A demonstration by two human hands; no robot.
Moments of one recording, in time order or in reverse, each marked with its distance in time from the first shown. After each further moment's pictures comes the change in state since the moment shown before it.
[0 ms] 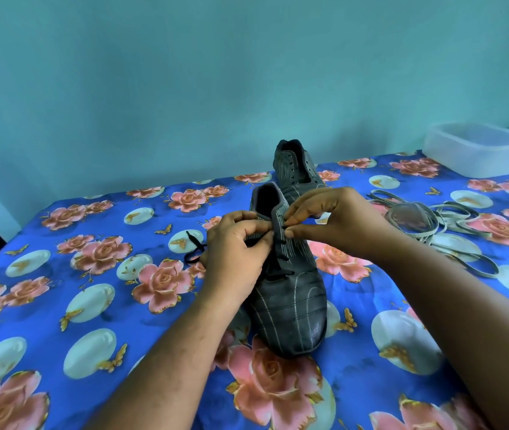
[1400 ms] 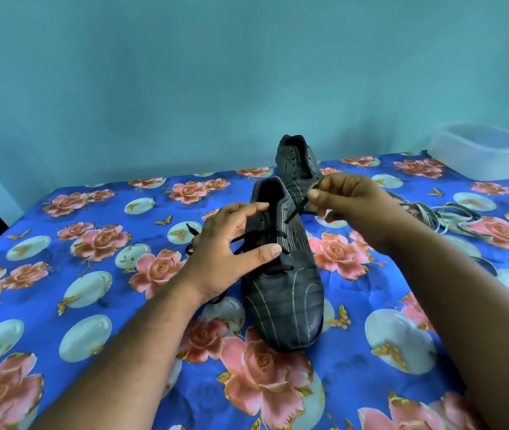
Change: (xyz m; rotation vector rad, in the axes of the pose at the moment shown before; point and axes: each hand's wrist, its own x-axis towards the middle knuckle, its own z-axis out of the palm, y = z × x) left_hand -0.011 0.006 -0.040 0.046 -0.346 0.089; right_hand 0.000 0.010 -0.017 0.372 0.083 0.413
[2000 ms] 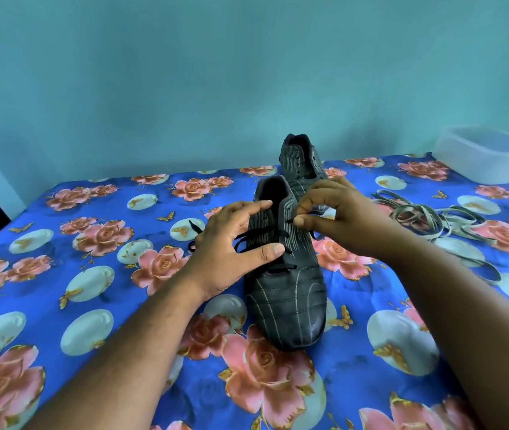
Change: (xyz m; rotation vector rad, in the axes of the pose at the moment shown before) left_hand -0.001 0.002 0.000 -0.013 0.002 -0.004; right_hand 0.006 0.016 0.008 -0.610 -0.106 -0.407
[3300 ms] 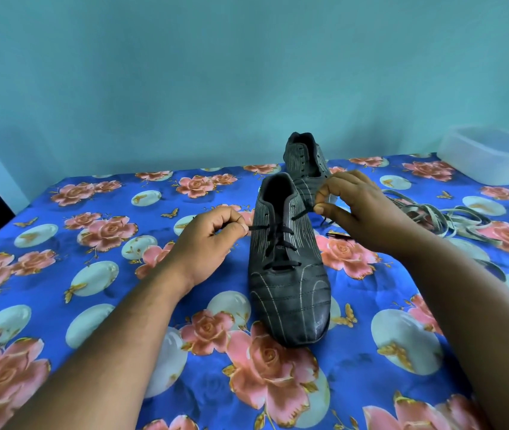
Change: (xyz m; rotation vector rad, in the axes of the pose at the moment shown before) left_hand 0.001 -0.004 -0.021 -0.150 0.046 -0.207; right_hand -0.006 0.017 -0.008 -0.146 0.056 -0.035
